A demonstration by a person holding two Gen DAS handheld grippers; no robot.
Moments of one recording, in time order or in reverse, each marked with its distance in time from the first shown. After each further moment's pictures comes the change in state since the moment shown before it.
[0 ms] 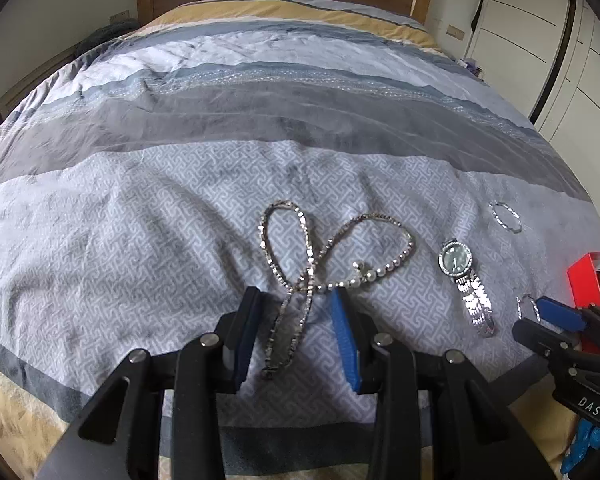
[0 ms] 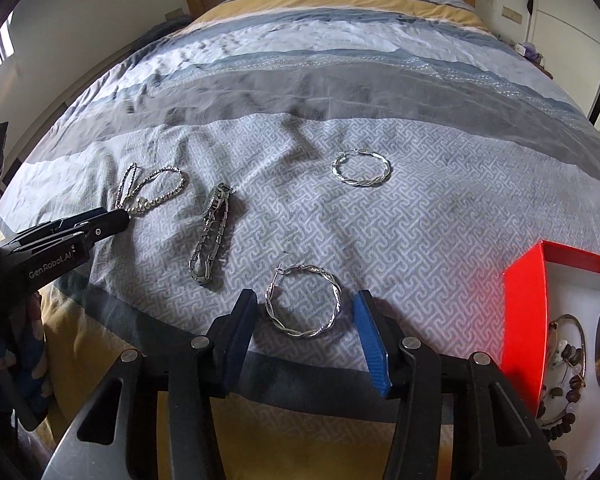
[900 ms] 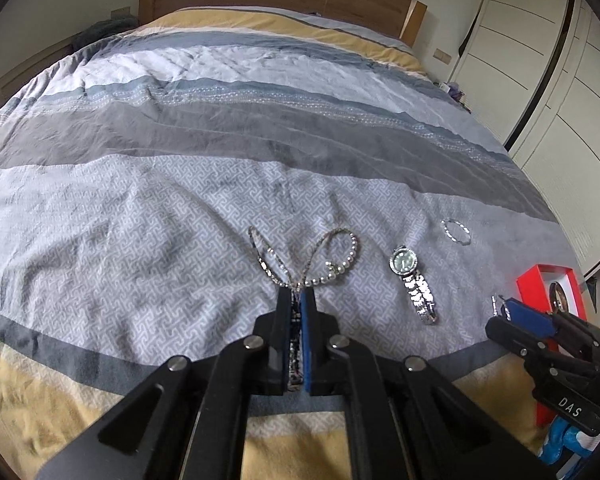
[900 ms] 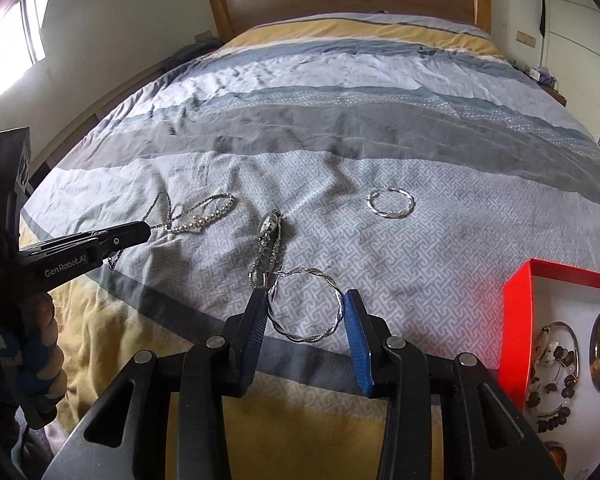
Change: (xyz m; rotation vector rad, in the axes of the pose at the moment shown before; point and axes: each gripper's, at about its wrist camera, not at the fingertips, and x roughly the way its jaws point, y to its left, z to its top) left arm -0.054 0.006 -0.006 -0.061 -0.049 -0.098; right arm -0.043 0.016 -0.006 -0.041 -0.110 0.088
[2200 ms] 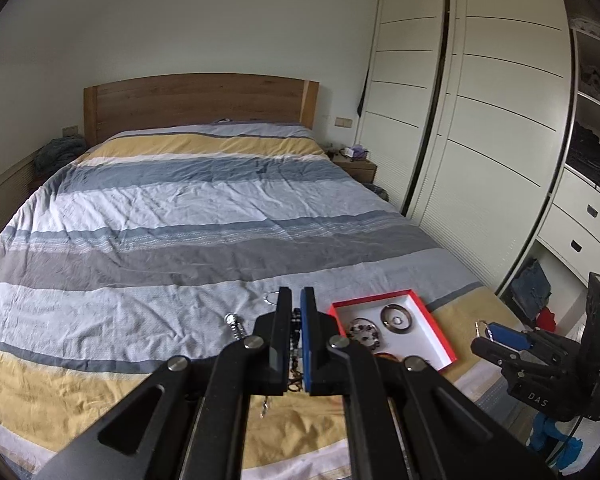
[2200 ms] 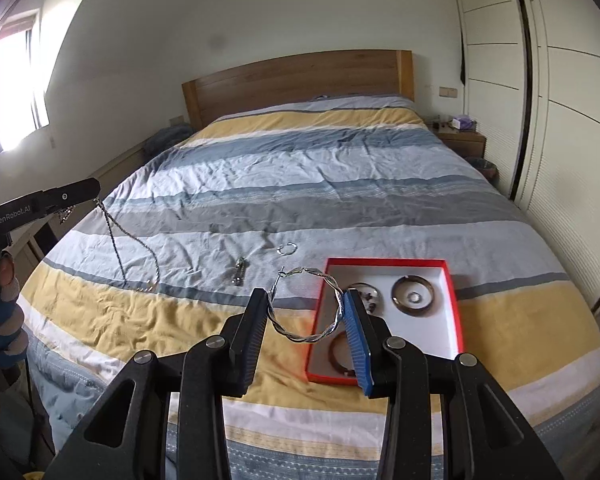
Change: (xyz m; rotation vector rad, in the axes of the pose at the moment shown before) left arm -0.276 -0.178 -0.021 0.238 -0.302 -0.160; right arm -0.302 -0.052 -0.087 0.100 -0.277 -0.139
